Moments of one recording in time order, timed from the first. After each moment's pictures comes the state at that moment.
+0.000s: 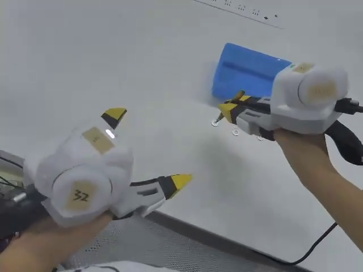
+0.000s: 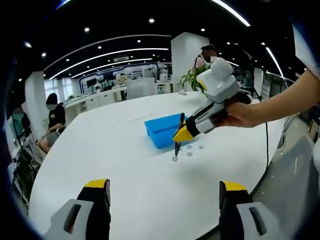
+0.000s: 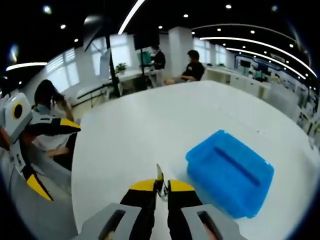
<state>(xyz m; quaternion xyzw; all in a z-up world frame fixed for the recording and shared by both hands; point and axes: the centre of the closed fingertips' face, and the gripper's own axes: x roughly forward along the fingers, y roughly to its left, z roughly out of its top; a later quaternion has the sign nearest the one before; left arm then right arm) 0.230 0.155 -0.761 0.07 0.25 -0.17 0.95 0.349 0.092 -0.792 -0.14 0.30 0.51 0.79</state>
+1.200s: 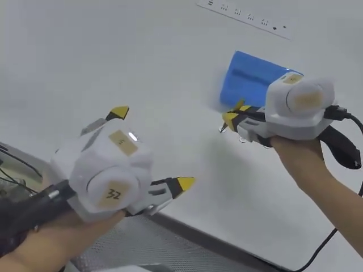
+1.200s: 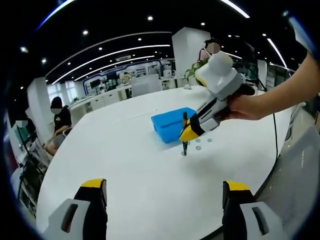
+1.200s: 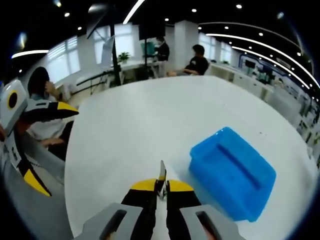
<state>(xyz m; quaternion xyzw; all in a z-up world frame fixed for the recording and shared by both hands) 0.235 0.167 -0.771 0.11 0.26 -0.15 0.95 0.347 0.097 -0.806 -0.19 0.31 0.50 0.78</state>
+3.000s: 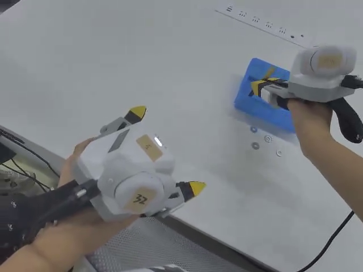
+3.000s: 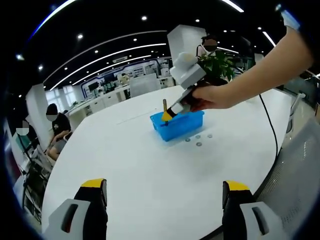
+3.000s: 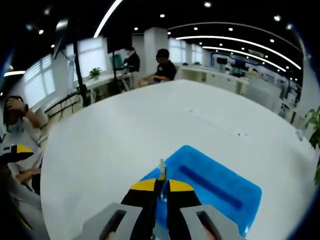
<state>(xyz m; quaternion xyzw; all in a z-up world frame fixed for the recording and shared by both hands) 0.235 0.167 -0.774 0.14 0.27 -0.15 0.94 0.457 0.108 -0.808 -0.13 0.30 0.43 0.84</state>
